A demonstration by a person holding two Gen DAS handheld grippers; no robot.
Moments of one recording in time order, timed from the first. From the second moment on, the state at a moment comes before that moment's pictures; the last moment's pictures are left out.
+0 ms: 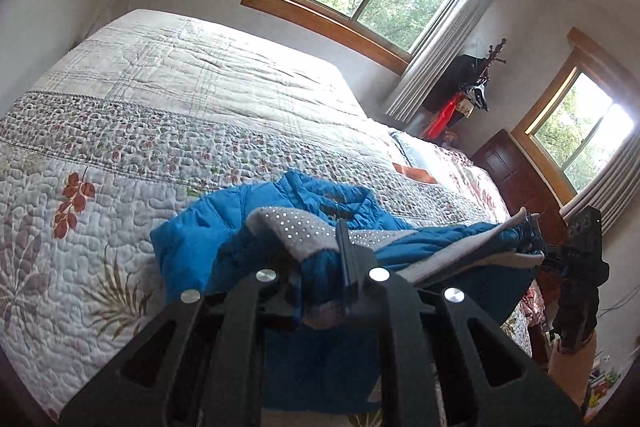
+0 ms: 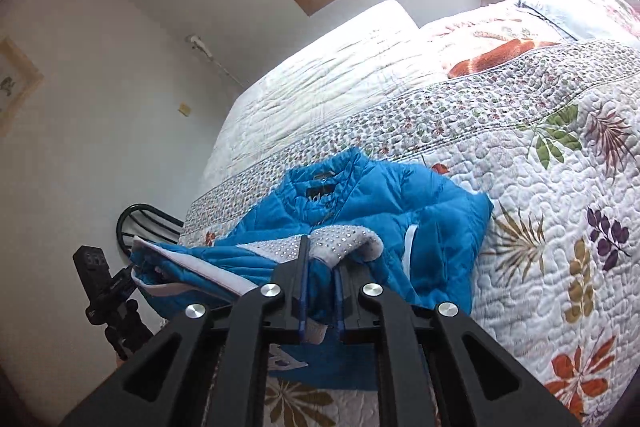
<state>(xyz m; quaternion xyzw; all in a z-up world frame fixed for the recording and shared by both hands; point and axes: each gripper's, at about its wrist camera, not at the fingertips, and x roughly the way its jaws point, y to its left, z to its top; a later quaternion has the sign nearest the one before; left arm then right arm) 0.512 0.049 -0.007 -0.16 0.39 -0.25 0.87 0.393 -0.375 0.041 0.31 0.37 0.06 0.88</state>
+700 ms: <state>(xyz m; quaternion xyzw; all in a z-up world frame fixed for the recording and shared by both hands) 0.652 0.061 -0.117 -0.25 0.51 -0.25 0.78 0.507 -0.431 -0.056 0.37 0.43 0.02 0.82</state>
